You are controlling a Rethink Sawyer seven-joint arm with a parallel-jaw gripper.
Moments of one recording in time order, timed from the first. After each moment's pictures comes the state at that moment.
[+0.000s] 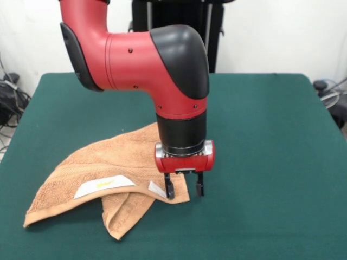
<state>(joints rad) -0.45 -0.32 0.27 1.40 -0.23 0.38 1.58</state>
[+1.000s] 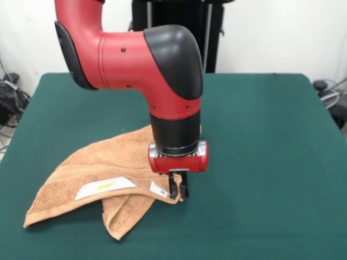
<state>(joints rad) -0.45 -0.32 0.25 1.40 -0.23 0.37 1.58</state>
